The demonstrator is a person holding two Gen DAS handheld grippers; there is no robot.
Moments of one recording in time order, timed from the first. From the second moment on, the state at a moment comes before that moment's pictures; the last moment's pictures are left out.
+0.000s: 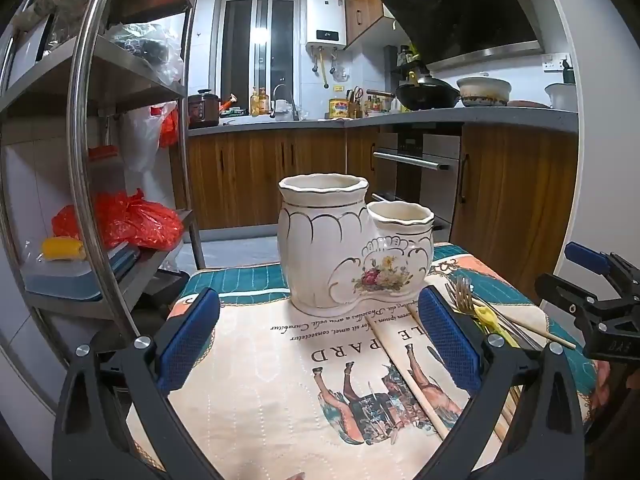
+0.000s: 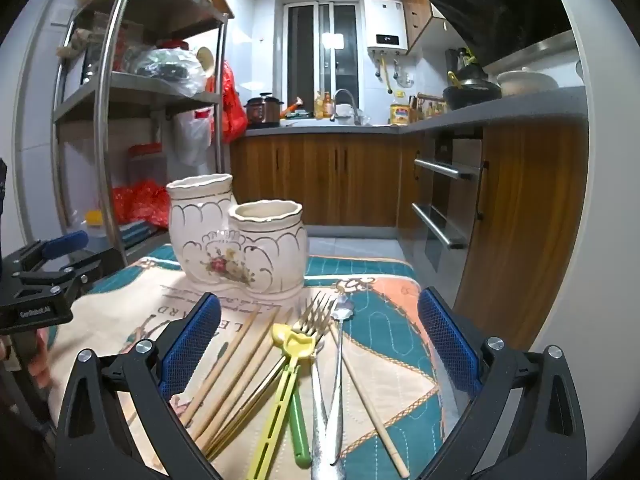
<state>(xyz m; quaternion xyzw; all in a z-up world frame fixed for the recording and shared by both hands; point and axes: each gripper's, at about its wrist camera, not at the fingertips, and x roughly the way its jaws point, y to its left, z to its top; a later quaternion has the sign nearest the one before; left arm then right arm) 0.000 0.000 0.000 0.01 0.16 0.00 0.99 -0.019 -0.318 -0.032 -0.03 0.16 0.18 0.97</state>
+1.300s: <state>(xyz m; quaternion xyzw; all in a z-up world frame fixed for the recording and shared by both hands) -0.002 -0.005 -0.001 0.02 0.16 -0.01 0.99 -0.018 -0.317 -0.033 -0.02 0.16 0.18 0.97</state>
